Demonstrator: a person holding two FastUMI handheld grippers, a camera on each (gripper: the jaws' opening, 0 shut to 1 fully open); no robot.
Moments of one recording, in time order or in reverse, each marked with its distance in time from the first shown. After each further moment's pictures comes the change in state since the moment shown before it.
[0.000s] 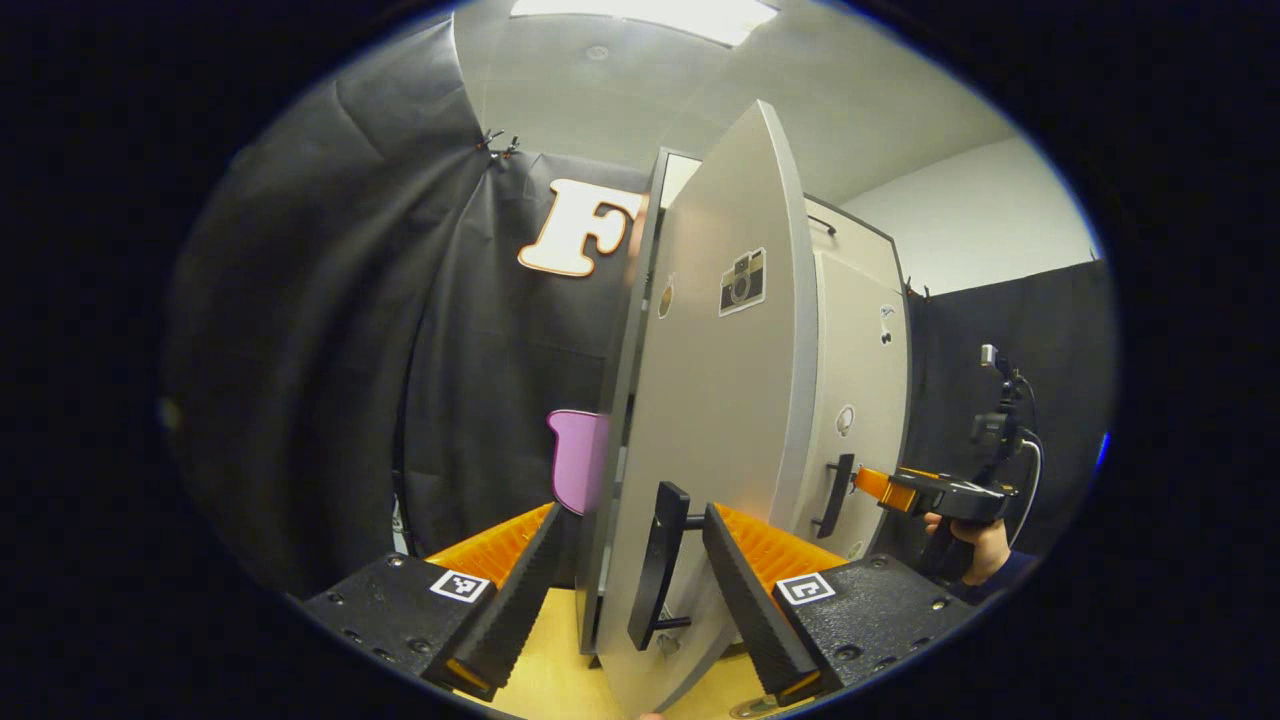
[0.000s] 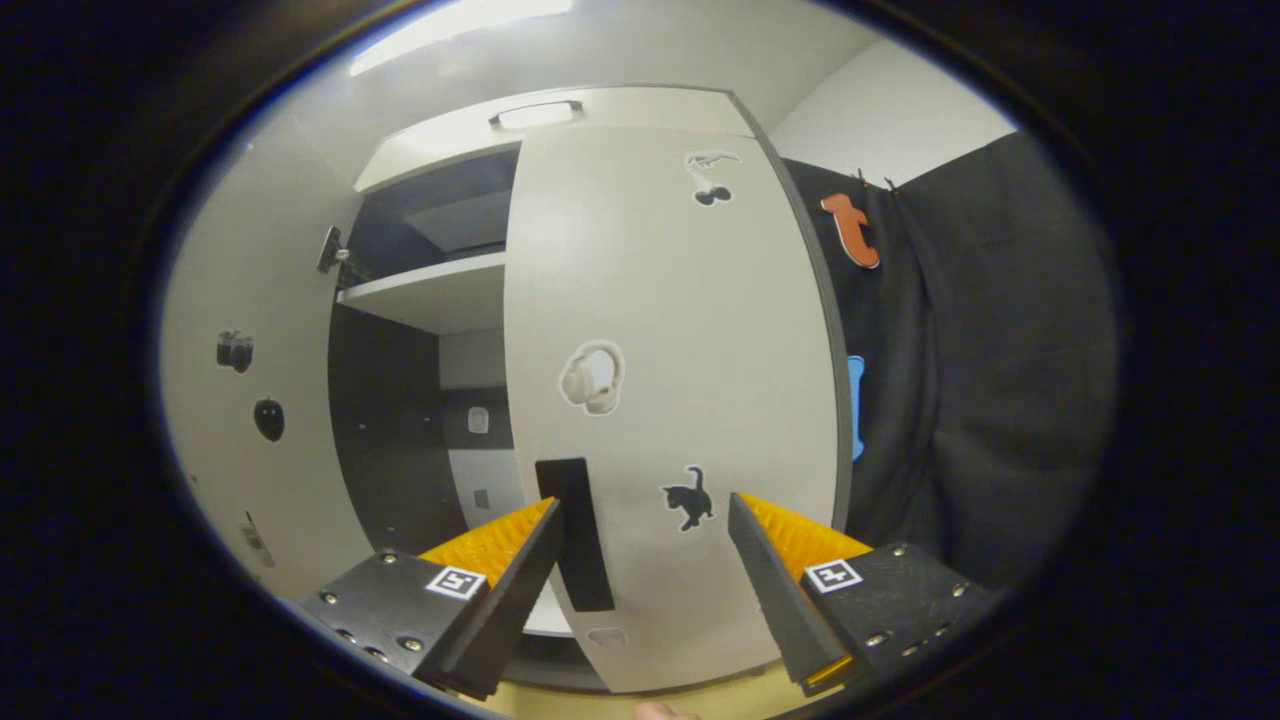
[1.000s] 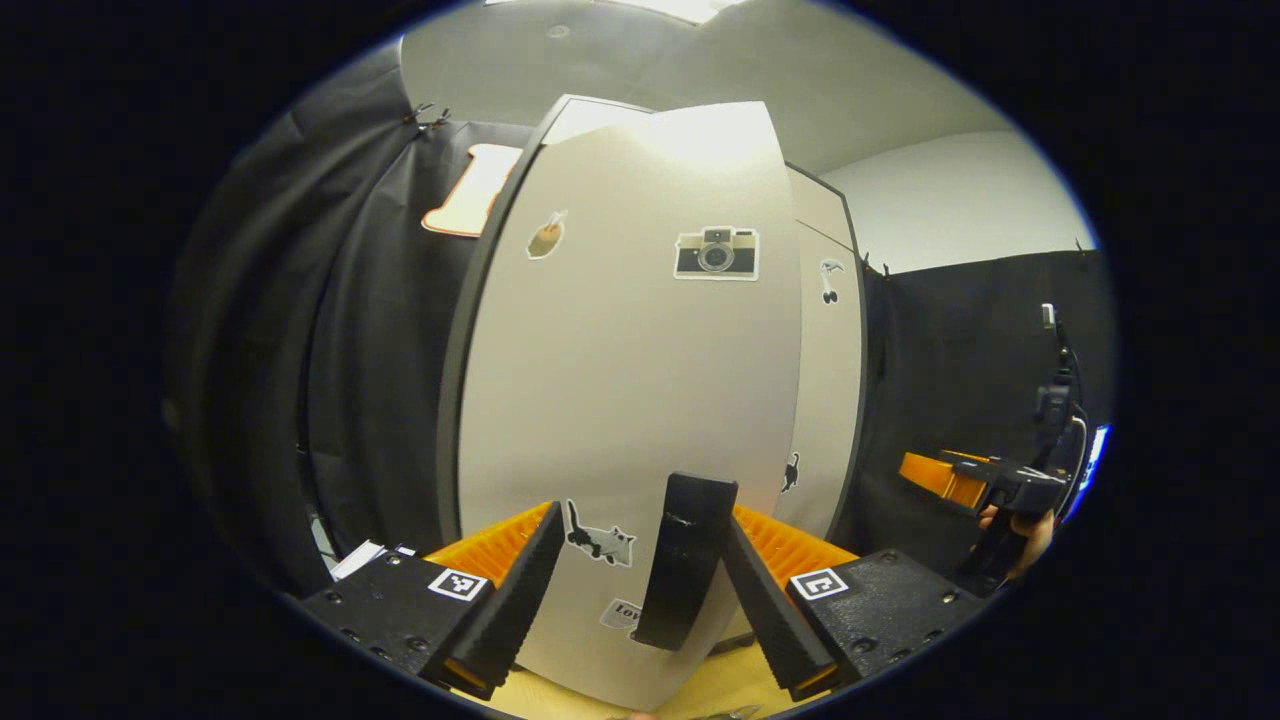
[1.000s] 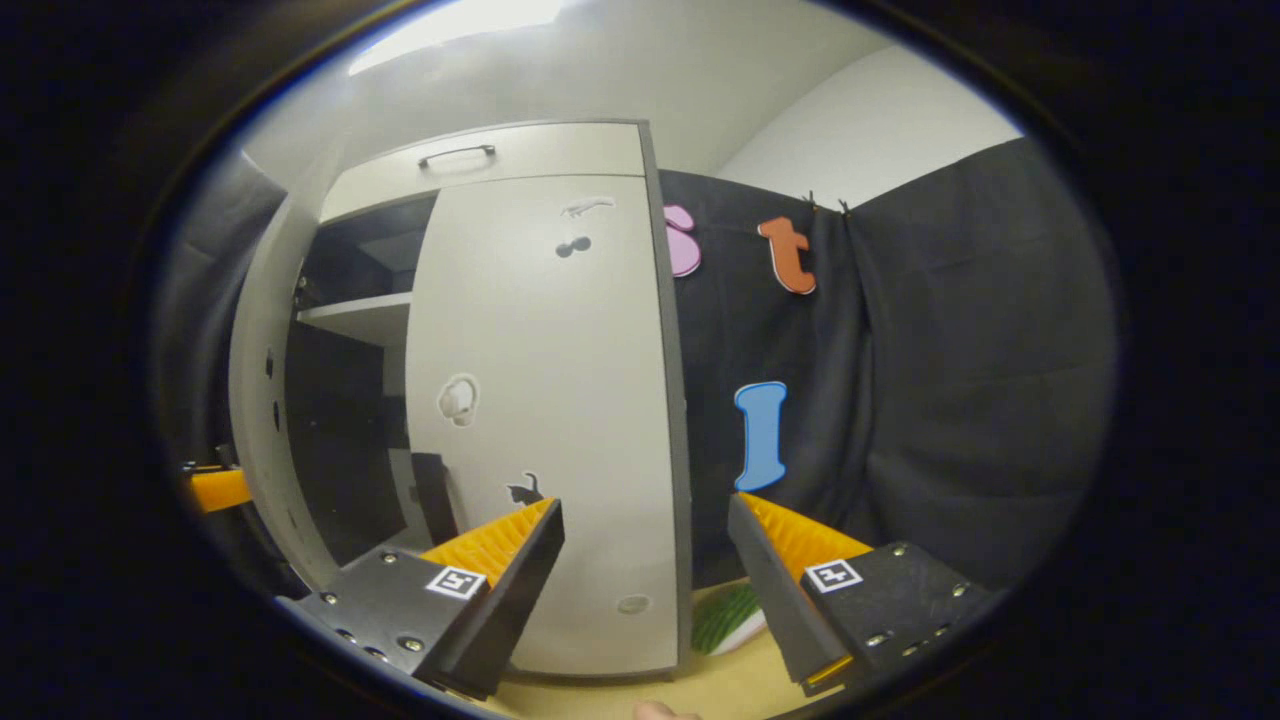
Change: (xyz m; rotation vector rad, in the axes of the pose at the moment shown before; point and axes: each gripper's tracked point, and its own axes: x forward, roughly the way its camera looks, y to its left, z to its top) left arm 0.093 -0.116 -0.044 0.005 0.045 -0.124; right arm -0.051 -0.133 0.028 -0.062 -0.031 -0.109
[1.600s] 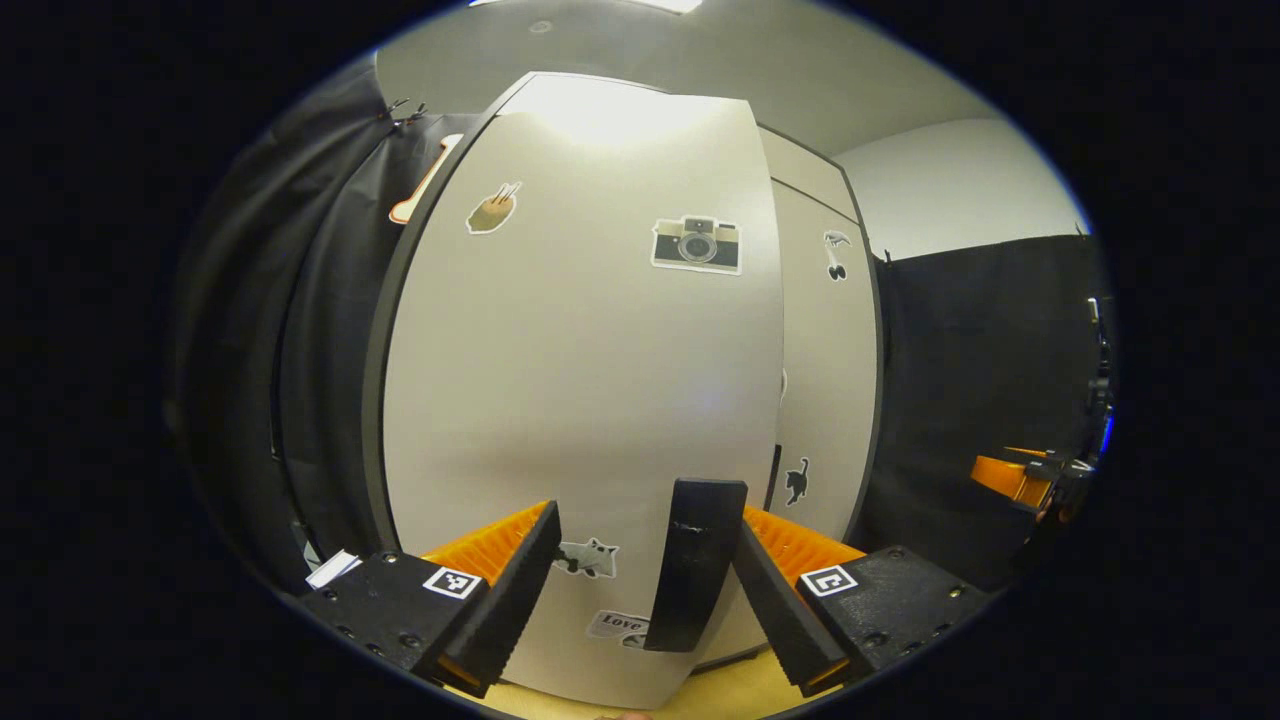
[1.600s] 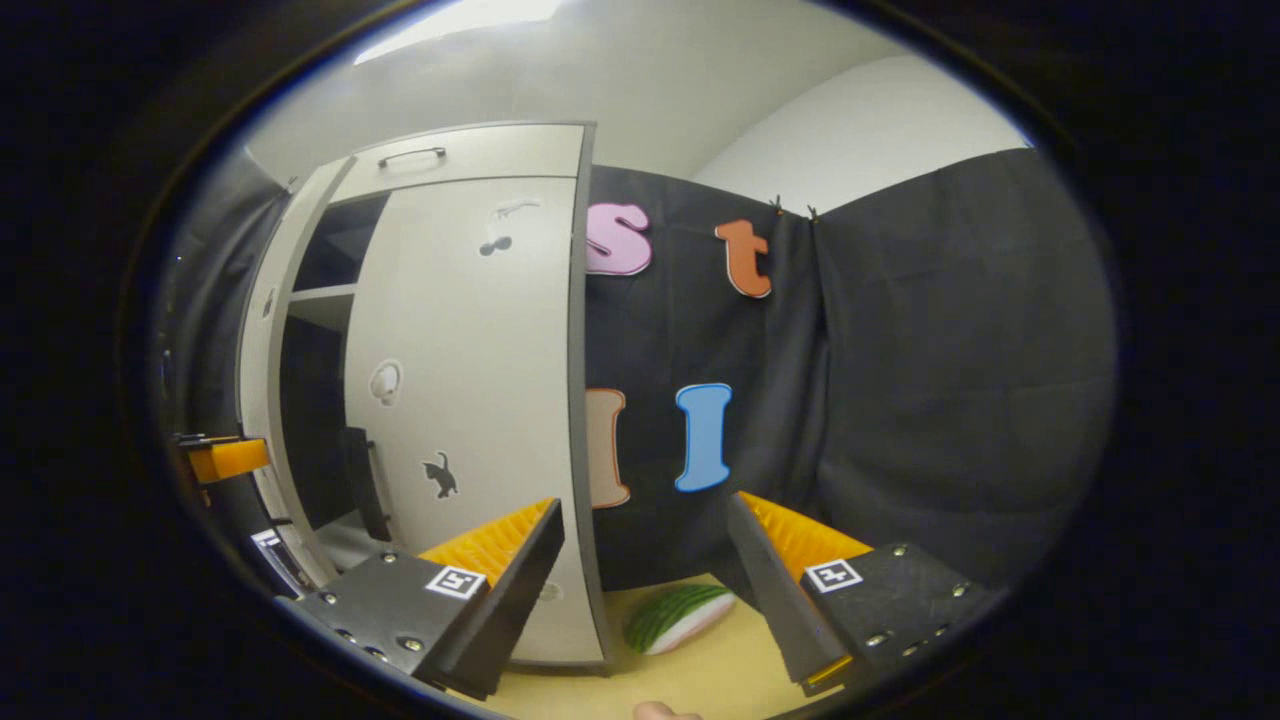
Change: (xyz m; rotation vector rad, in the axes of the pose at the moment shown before) left arm 0.060 -0.016 -0.012 0.030 0.010 0.004; right arm -0.011 -0.081 0.004 -0.027 -0.008 -0.091
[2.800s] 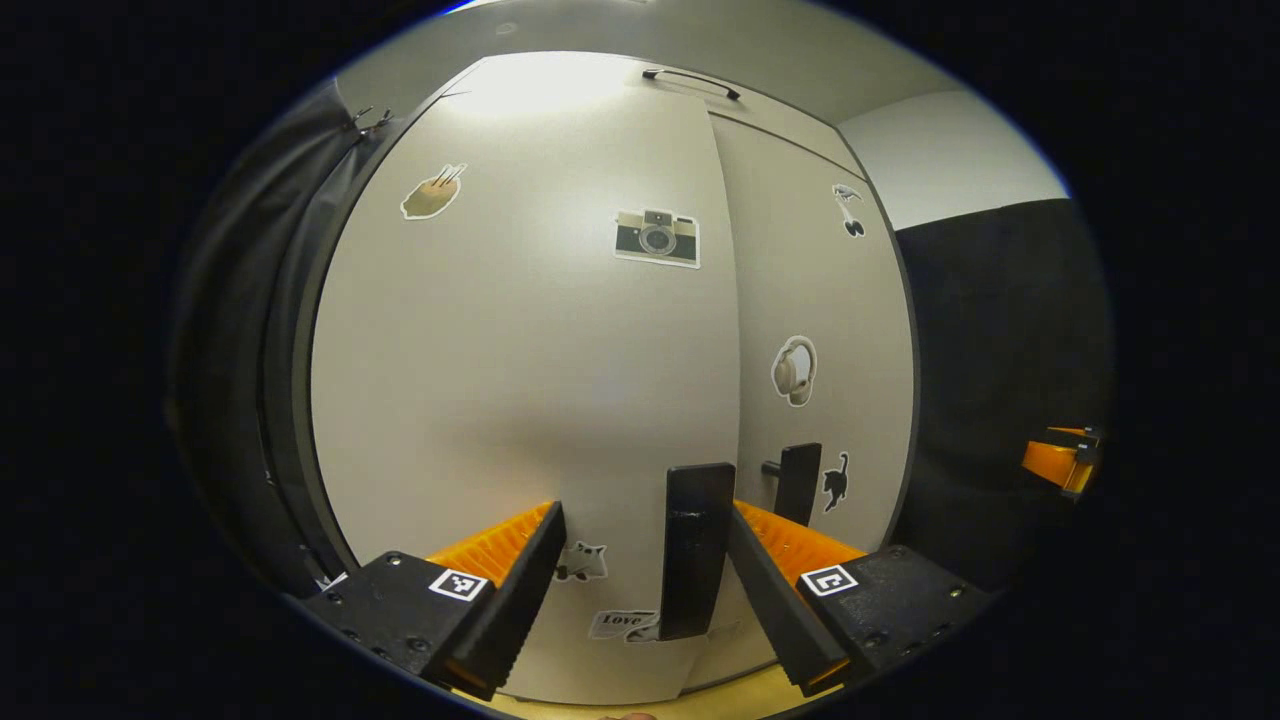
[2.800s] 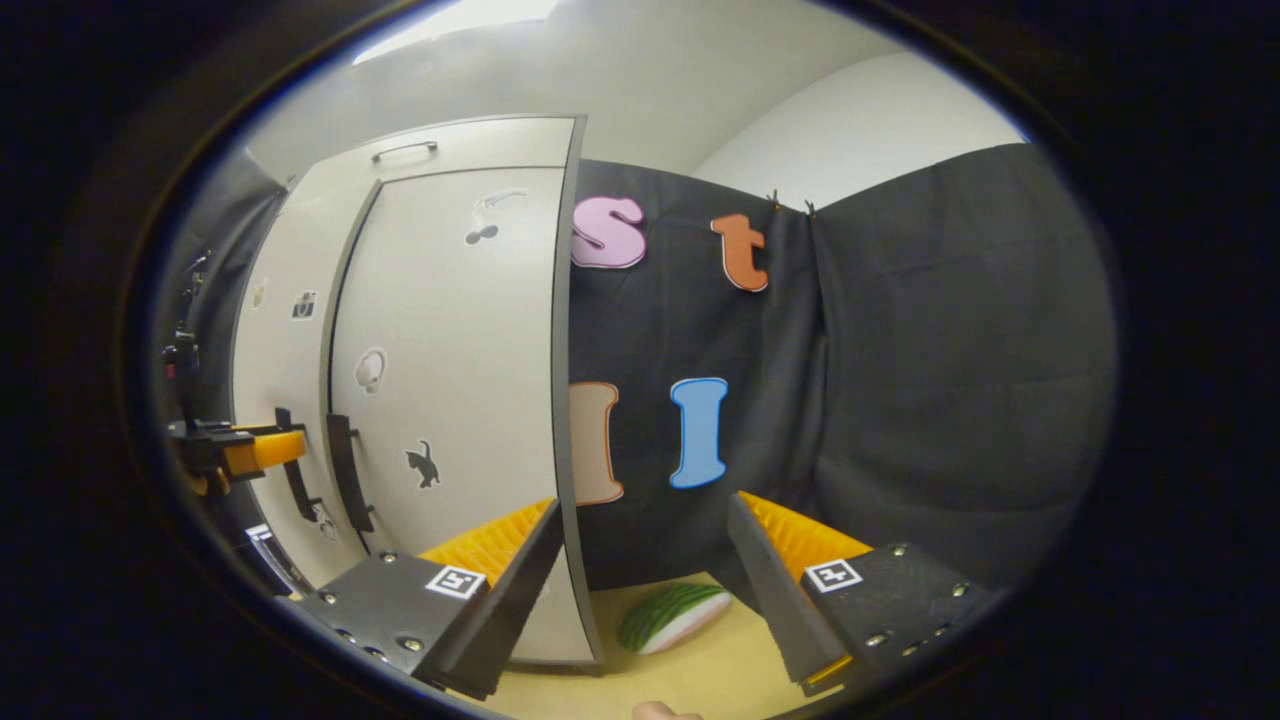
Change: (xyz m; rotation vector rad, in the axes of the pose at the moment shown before) left arm 0.057 0.001 -0.010 0.077 0.027 0.022; right arm 0.005 -0.009 -0.009 0.009 -0.004 0.022
